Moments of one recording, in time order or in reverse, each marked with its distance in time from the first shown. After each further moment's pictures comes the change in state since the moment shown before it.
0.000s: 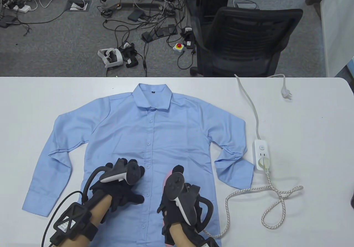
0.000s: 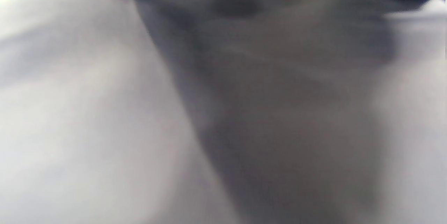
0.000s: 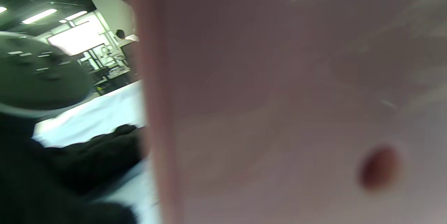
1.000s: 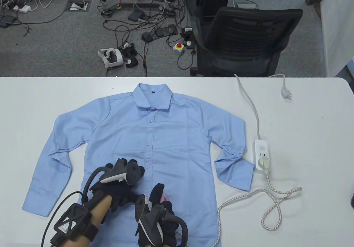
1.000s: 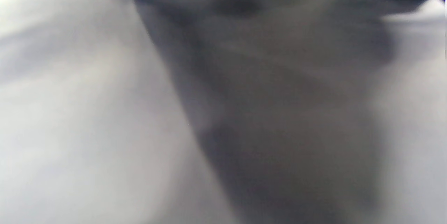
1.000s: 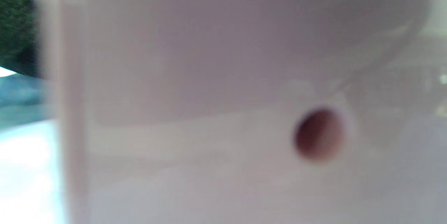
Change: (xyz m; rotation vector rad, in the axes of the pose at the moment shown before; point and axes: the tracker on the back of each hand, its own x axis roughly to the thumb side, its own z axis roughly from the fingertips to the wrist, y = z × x) left_hand 0.000 -0.001 0.000 0.001 0.003 0.005; right_hand 0.031 0.057 0.041 -0.067 0.004 0.372
